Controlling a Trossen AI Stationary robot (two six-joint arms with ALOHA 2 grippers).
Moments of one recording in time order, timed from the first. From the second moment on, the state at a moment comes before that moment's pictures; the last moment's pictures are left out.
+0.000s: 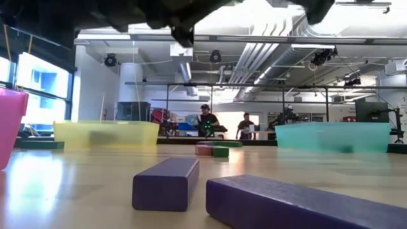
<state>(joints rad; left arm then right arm) -0.45 1.92 0.82 1.11 -0.22 0.06 0.71 1.74 0.88 0.65 0.87 0.17</state>
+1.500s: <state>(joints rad) -0.45 1.92 0.85 0.89 -0.32 -0.13 0.23 0.87 0.88 -0.64 0.83 0.65</state>
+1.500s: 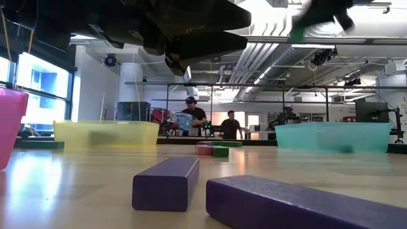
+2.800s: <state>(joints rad) -0.46 1.92 0.85 0.87 -0.33 -0.16 -0.90 1.52 0.88 -0.80 0.08 0.28</state>
